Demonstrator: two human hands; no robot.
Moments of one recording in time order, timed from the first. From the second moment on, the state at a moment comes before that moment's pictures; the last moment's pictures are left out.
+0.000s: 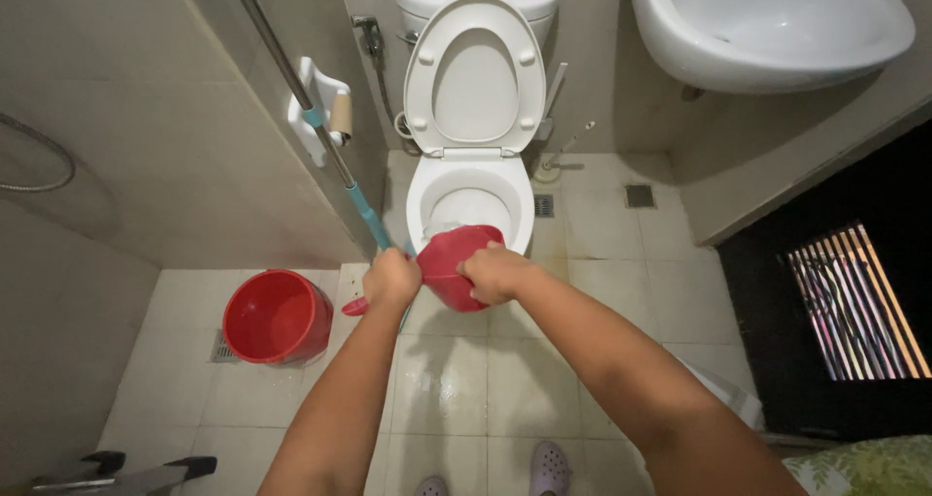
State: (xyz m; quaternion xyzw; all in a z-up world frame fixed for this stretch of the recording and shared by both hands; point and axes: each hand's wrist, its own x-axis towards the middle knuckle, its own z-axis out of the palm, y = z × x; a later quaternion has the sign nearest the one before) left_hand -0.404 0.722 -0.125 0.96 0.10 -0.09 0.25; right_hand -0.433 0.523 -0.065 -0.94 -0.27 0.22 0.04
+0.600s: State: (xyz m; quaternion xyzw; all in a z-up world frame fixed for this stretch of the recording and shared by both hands) left_hand -0.422 0.685 -0.112 0.96 0.05 -0.09 0.26; right_hand -0.465 0.494 -0.060 -0.96 -0.21 0.19 0.03
